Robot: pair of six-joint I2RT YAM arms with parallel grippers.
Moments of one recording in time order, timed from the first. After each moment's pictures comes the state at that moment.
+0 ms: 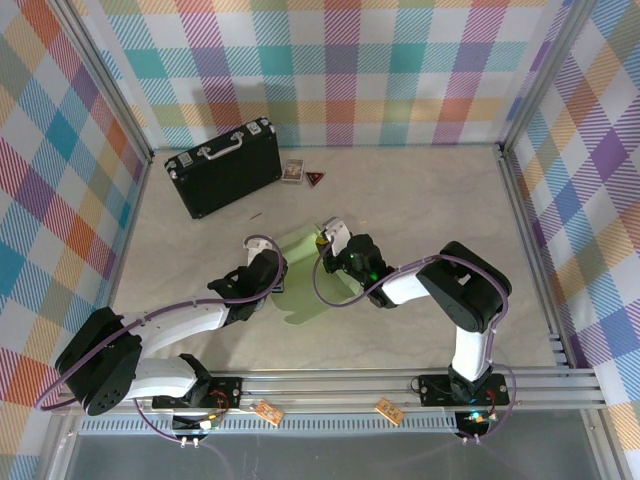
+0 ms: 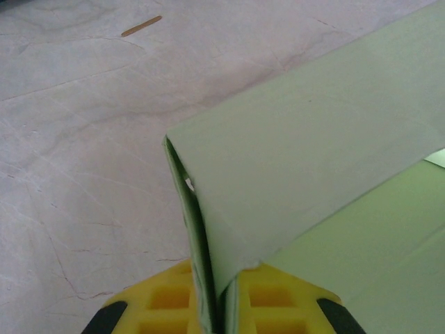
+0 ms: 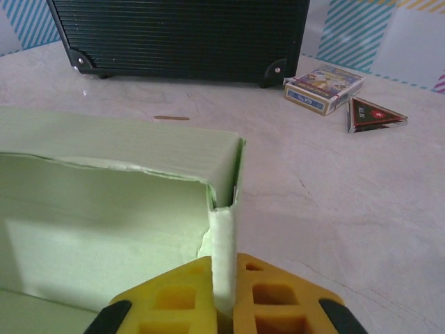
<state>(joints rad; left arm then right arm) -0.75 1.25 0.59 -0.16 -0.51 -0.55 0.77 1.86 0.71 0.87 0.05 0.00</state>
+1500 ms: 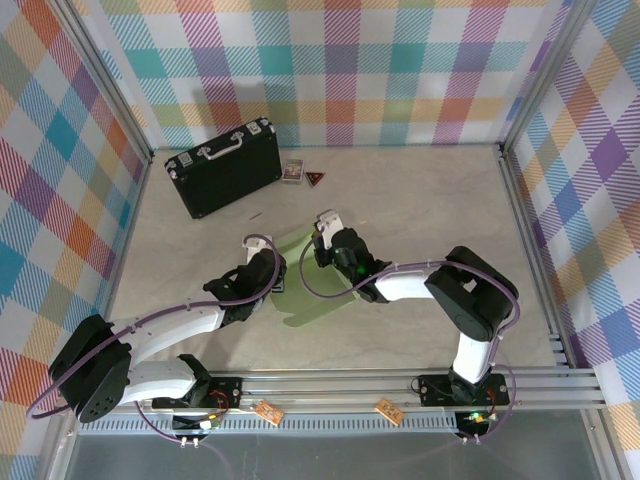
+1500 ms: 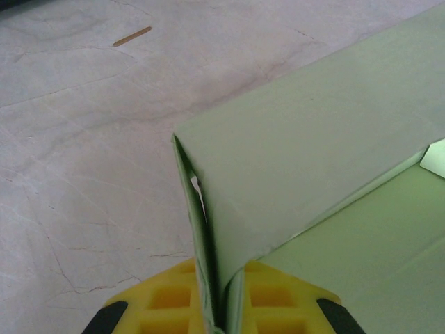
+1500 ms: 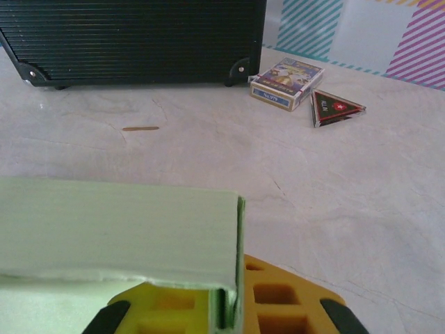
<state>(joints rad) -0.77 1.20 0.61 -0.22 -0.50 -0.55 0.83 1.80 0.83 0.60 0.26 0.09</state>
